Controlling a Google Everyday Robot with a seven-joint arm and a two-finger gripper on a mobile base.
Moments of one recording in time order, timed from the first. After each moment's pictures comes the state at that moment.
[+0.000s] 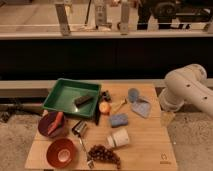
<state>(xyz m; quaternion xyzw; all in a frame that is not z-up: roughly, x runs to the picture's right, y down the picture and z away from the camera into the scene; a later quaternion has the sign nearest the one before) 0.284 0.104 0.687 -0.28 0.02 0.02 0.96</state>
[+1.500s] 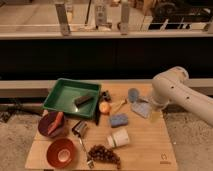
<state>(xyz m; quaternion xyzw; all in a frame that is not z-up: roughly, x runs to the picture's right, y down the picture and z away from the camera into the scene) 0.247 0.096 0.740 -0.25 0.00 -0.01 0.97</state>
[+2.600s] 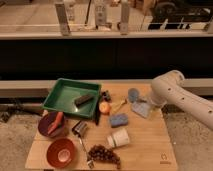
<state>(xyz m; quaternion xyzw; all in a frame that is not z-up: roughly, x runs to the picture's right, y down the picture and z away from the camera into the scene) 0.249 0.098 0.788 -0.24 -0.01 0.00 0.97</state>
